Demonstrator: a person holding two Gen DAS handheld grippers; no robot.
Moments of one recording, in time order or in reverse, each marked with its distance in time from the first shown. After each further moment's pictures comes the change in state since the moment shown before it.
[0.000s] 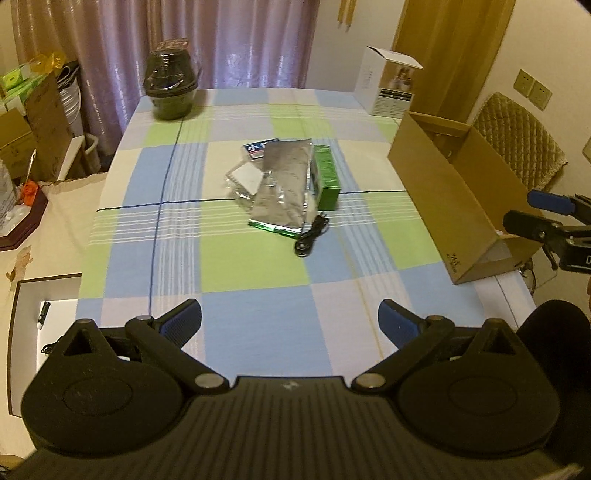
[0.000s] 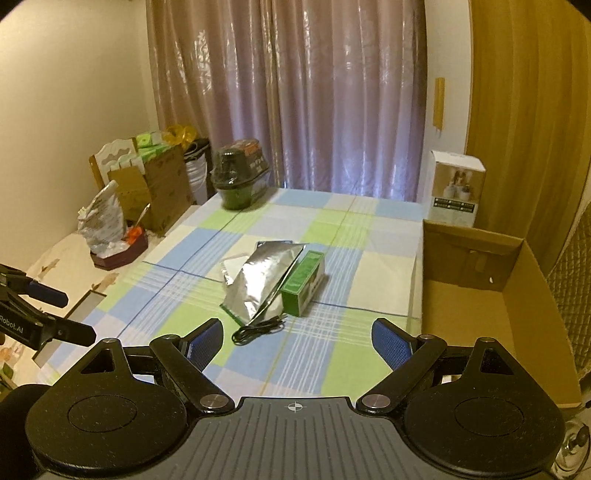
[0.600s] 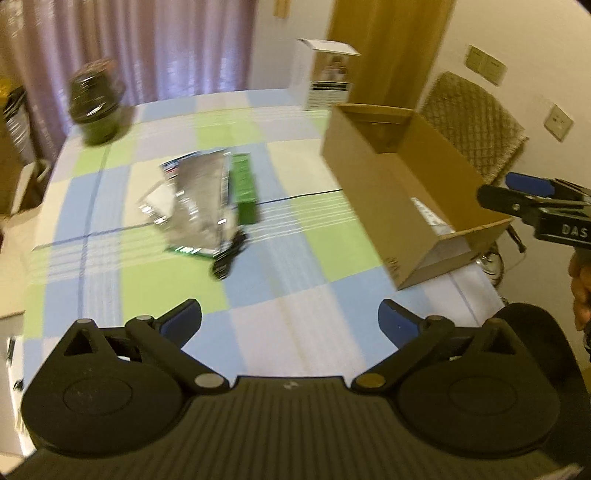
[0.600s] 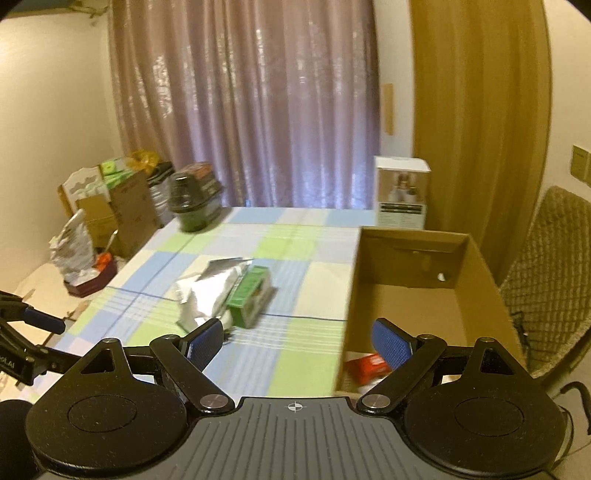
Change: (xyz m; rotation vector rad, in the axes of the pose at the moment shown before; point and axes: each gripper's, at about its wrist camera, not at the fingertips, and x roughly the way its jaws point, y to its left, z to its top) left arm 0.023 -0.077 0.022 0.099 0.009 -0.094; right arm -0.035 -0.051 -0.001 0.072 -0.056 -0.080
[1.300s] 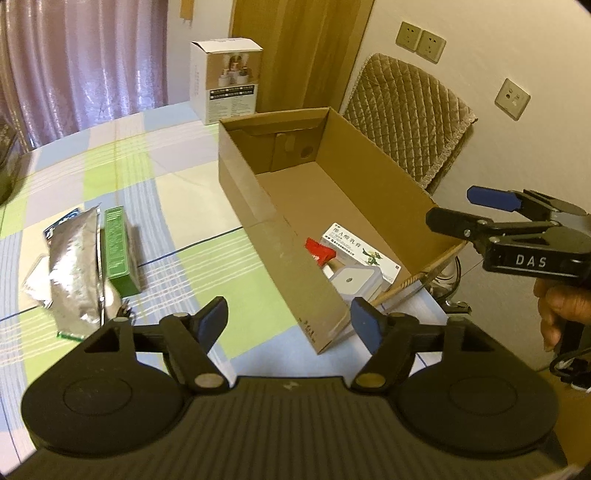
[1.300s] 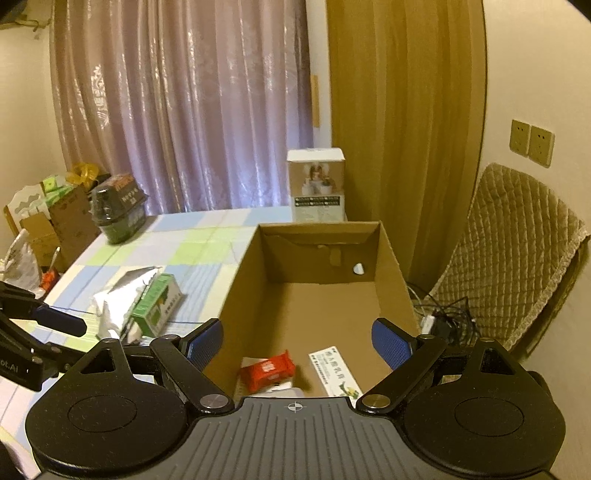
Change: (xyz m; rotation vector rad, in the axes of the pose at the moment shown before) left arm 0.085 -0.111 0.077 0.157 0.013 -0.174; right arm -0.004 -0.105 0.000 0.088 -0.006 -0.155
